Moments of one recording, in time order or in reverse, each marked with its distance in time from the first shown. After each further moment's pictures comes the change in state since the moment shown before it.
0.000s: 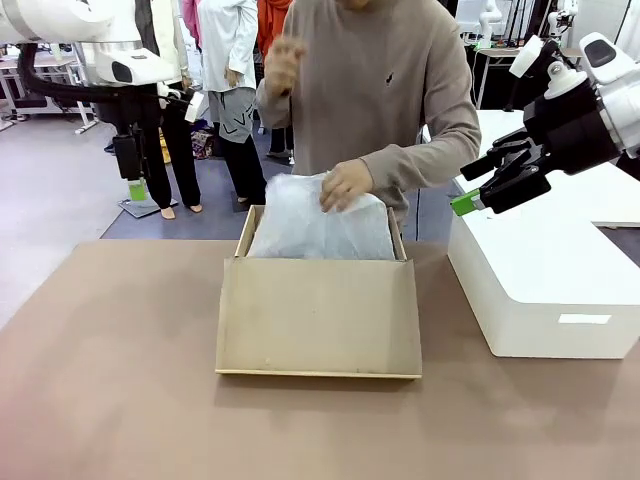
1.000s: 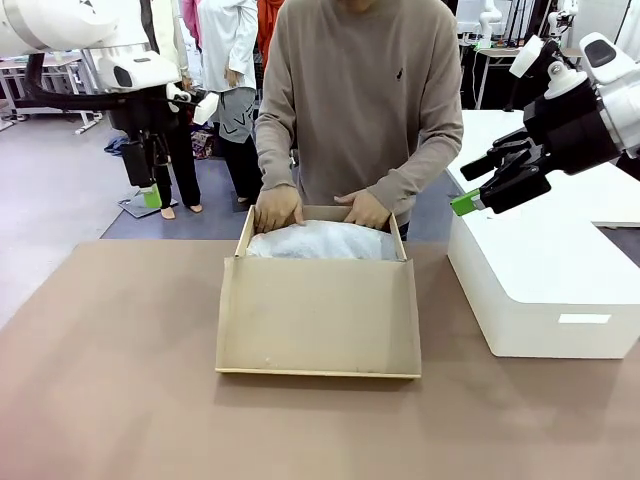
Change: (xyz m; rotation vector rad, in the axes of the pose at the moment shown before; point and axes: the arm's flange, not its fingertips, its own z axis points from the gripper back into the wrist) left arm 0.014 -0.015 -0.006 -0.025 -0.082 -0.123; right arm 0.000 0.000 0.000 0.000 0.000 0.000
